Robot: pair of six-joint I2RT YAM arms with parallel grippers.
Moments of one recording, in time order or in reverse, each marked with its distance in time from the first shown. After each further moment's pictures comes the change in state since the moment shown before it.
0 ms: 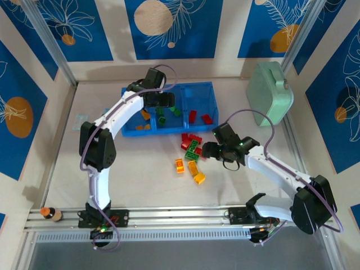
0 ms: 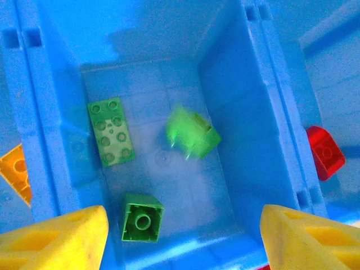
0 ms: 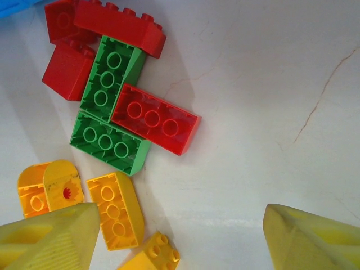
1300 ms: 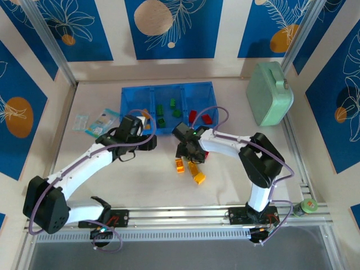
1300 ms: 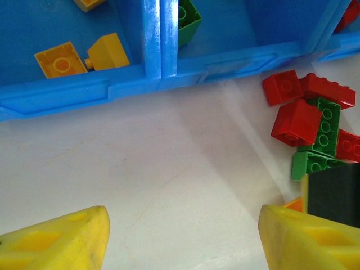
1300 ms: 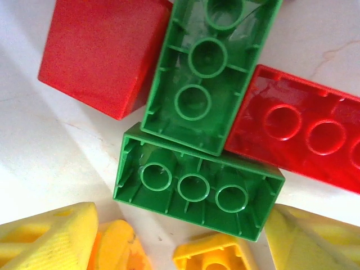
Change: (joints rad) left arm -0.059 -0.776 -0.974 0.243 -0.024 -0.049; right arm 0.234 0.608 0.378 -0.053 0.068 0.320
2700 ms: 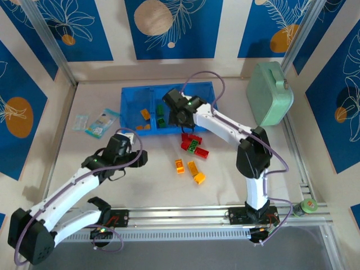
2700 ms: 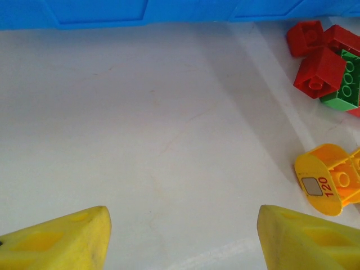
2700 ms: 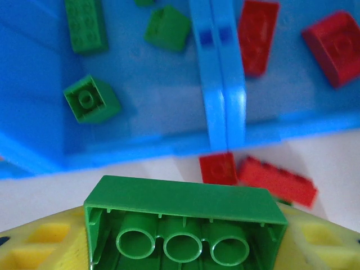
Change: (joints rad) left arm 0.006 -0.333 -0.269 -0.043 0.000 -0.054; right arm -0.068 0.170 0.622 -0.211 0.177 -0.217
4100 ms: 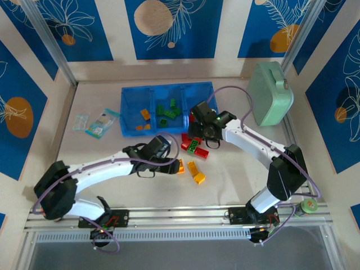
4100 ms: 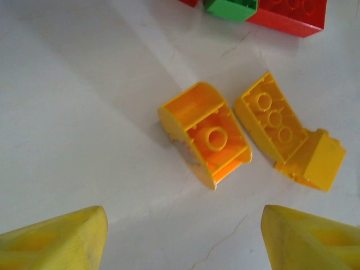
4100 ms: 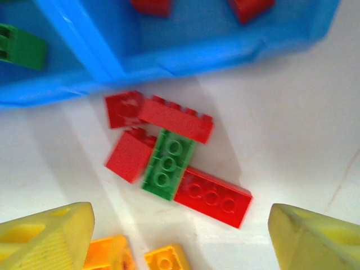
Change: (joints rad) left arm -0.376 0.504 0.228 0.112 0.068 -0.187; right arm -0.101 -0.423 -0.571 0.123 -0.092 -0.048
